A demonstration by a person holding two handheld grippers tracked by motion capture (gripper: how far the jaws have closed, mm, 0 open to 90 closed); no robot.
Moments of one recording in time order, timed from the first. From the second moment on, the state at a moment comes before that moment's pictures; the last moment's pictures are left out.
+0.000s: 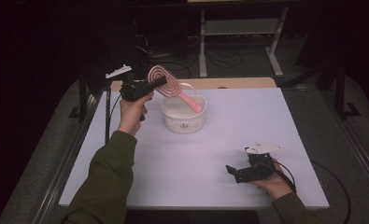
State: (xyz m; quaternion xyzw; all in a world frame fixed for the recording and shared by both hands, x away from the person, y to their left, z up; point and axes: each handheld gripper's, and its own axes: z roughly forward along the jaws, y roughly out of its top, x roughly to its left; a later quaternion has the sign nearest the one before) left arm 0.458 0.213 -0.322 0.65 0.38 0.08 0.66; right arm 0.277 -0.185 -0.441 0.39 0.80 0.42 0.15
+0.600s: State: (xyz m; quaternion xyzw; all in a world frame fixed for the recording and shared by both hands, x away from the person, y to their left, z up) left arm 0.461 0.201 -0.353 0.65 0.40 0.07 0.64; right arm 0.277 -0.184 -0.441 0.39 0.80 0.42 0.15
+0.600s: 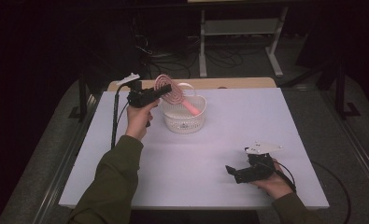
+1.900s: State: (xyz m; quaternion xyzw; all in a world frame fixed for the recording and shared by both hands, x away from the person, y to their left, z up) left arm 0.461 0.202 -0.378 0.66 0.43 0.06 0.62; right arm 0.276 -0.184 -0.440 0.39 0.80 0.42 0.15
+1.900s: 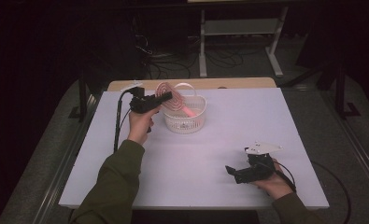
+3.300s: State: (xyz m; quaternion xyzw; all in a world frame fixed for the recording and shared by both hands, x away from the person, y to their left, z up) left arm 0.455 0.210 -0.382 0.72 0.39 0.14 0.55; right arm 0.276 -0.183 -0.441 0.39 0.81 0.42 0.15
